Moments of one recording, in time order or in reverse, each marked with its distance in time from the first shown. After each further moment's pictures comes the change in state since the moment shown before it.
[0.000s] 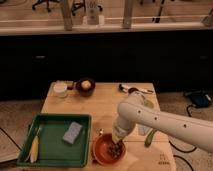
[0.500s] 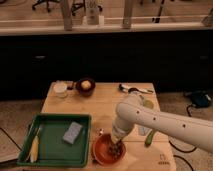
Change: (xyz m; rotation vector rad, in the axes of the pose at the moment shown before) arm 0.000 -0.006 -0.002 -0.009 -0.002 -0.002
